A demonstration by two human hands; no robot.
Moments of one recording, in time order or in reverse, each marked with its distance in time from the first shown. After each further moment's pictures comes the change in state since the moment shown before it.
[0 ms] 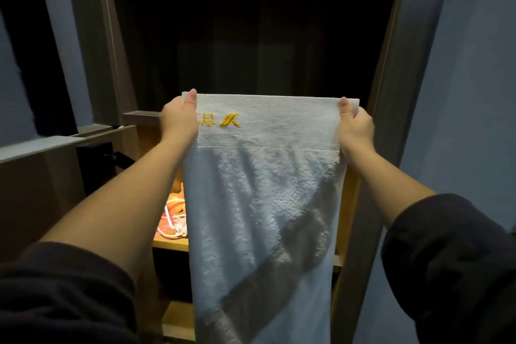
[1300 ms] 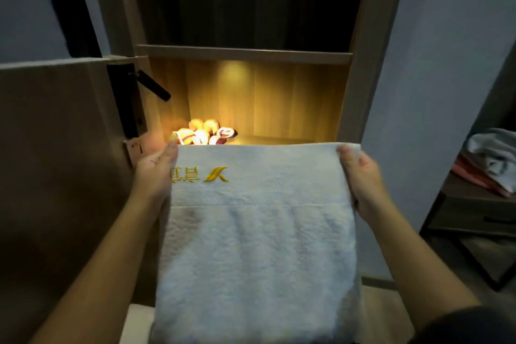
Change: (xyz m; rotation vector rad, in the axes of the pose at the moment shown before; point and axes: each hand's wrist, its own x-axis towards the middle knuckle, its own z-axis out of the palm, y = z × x) left_hand -0.281 -0.073 -0.134 -0.438 -0.122 -0.352; right_hand -0.295 0.046 -0.124 0.285 -0.239 0.328
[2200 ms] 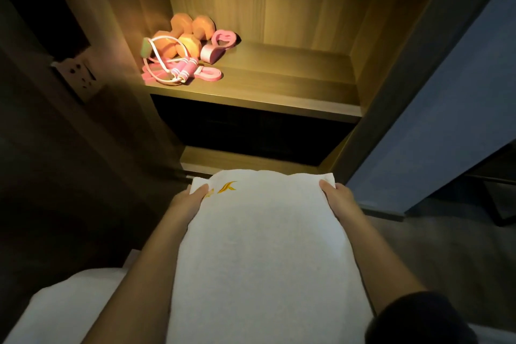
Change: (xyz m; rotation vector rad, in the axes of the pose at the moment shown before) left_hand 0.030 -0.230 0.005 0.626 -0.109 -1.020; right_hand 0.035 0.221 0.041 -0.472 -0.100 0.965
